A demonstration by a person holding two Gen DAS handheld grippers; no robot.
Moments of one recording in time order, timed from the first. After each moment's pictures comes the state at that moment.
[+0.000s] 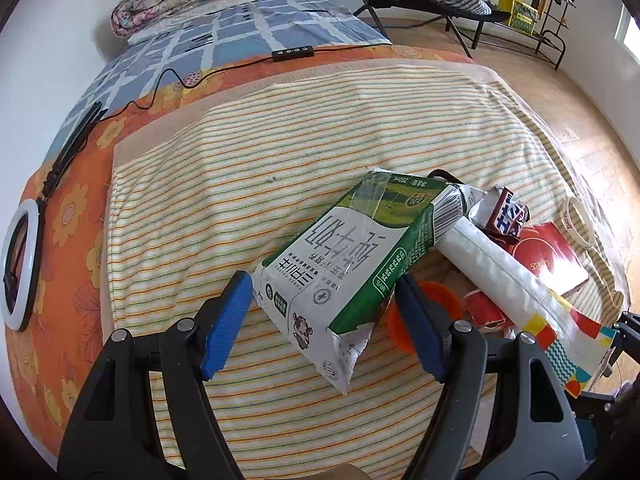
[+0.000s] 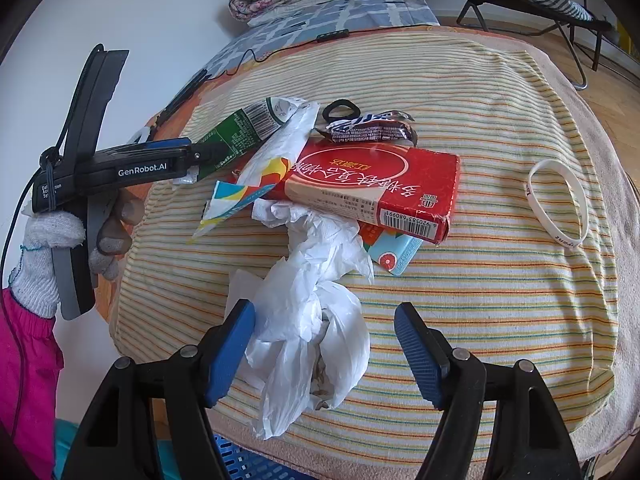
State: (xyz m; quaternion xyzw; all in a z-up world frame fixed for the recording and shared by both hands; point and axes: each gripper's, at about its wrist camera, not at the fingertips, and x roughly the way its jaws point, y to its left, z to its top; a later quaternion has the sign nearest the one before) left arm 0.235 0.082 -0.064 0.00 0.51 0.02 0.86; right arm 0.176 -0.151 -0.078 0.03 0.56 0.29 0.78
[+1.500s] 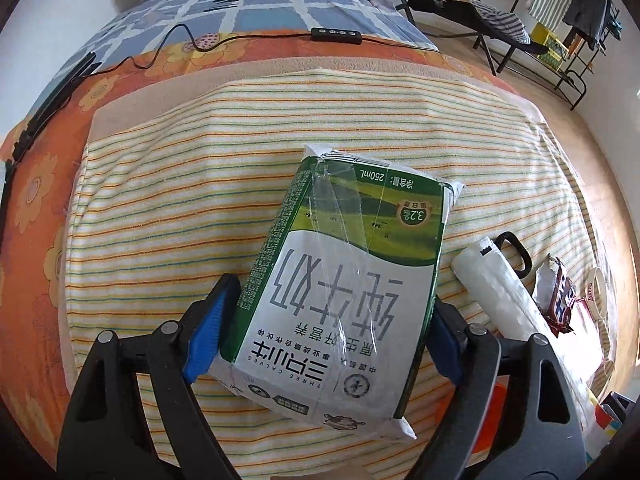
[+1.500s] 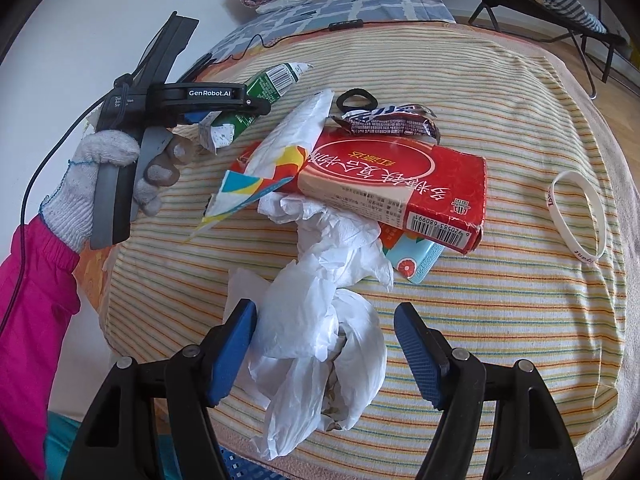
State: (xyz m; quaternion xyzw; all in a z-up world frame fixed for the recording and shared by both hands) left arm 0.291 0.129 -0.104 -0.09 0.52 0.04 0.85; right arm 0.179 -0.131 -0.087 -0.01 0.56 0.30 0.77
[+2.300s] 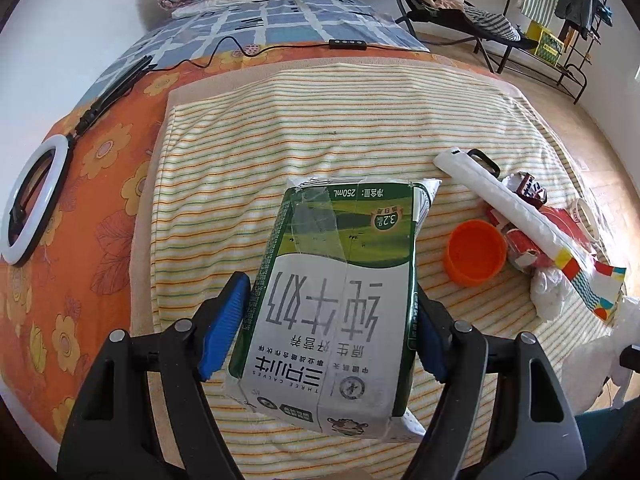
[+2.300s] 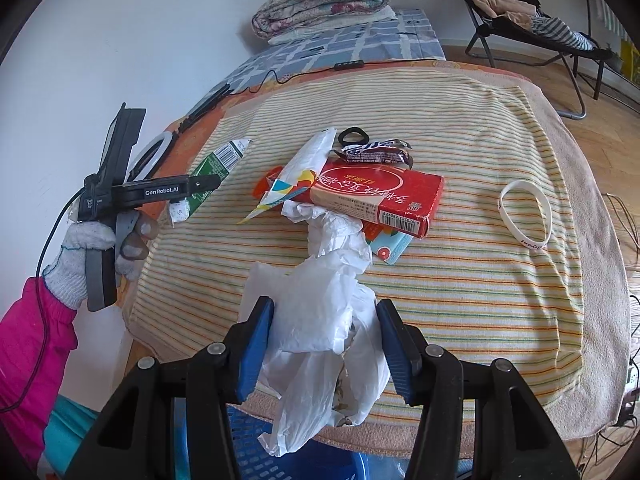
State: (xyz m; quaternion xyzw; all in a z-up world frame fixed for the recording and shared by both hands) left arm 0.170 0.120 -0.070 -0.04 0.50 0.06 0.86; right arm 0.143 -0.177 -0.040 0.01 0.51 0.31 0.80
